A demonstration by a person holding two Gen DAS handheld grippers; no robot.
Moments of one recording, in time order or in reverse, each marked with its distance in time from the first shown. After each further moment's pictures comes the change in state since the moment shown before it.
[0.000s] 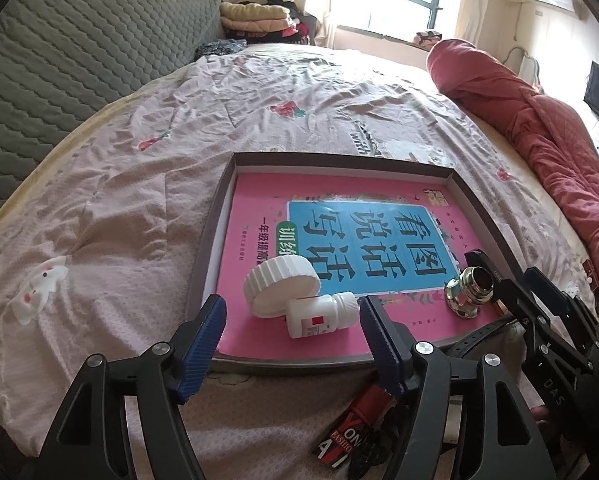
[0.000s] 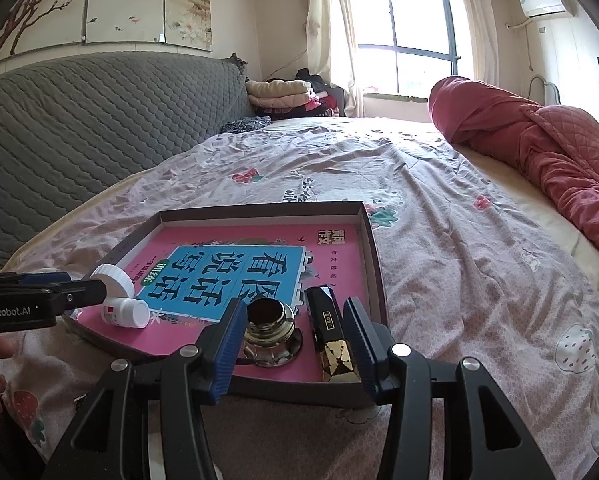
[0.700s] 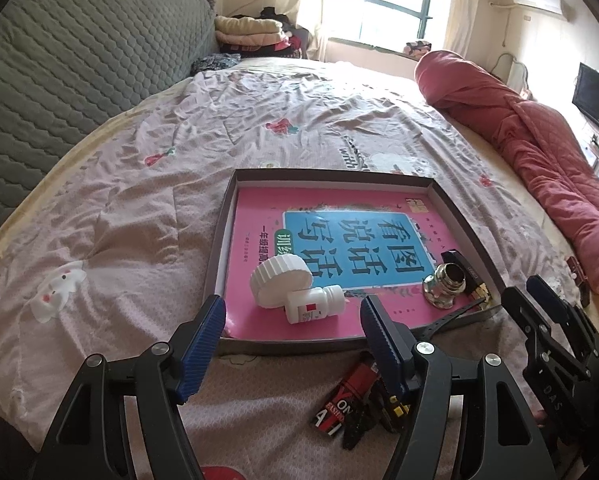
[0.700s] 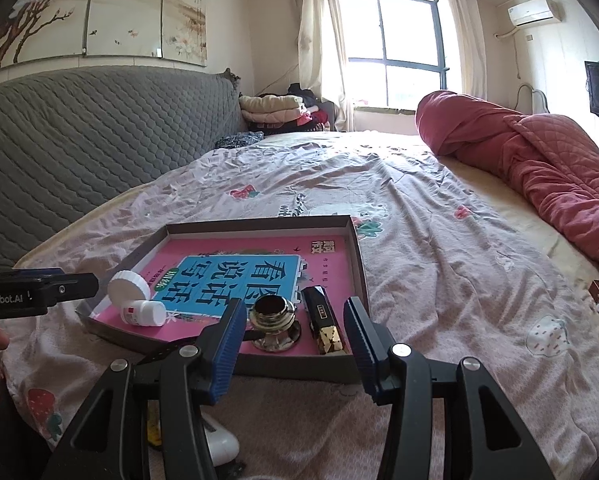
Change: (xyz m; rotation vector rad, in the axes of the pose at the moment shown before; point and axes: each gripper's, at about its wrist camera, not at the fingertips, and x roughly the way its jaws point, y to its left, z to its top) left arm -0.042 0.002 -0.006 0.017 -0.047 -0.024; right arm -0.046 0.006 -0.005 0.014 -0.059 -0.032
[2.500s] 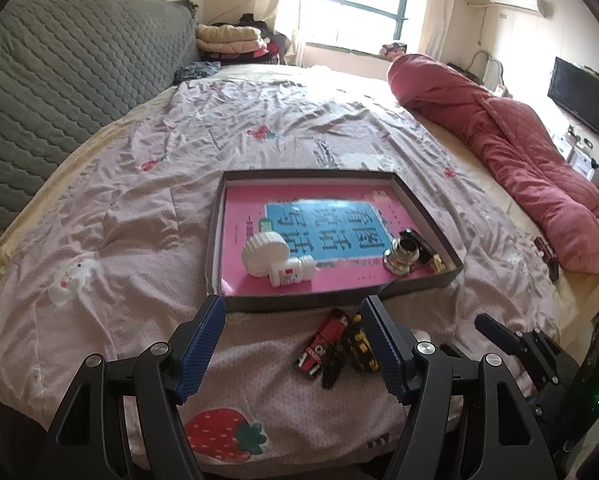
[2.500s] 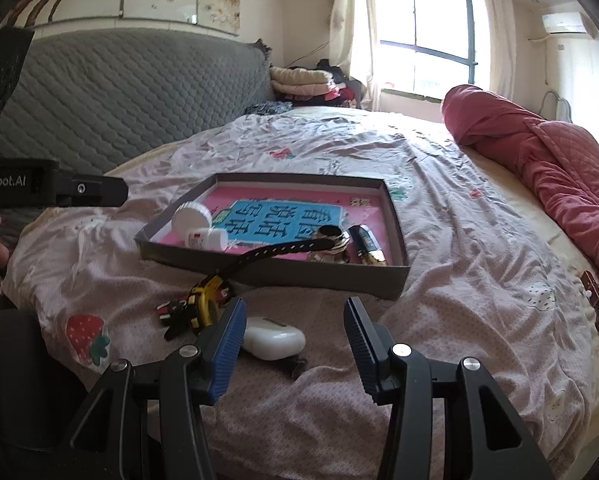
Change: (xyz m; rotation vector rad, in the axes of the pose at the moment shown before) left arm -0.059 -0.003 -0.026 0.048 0.000 -0.078; right arm -0.049 0.049 -0.038 -0.117 0.133 0.045
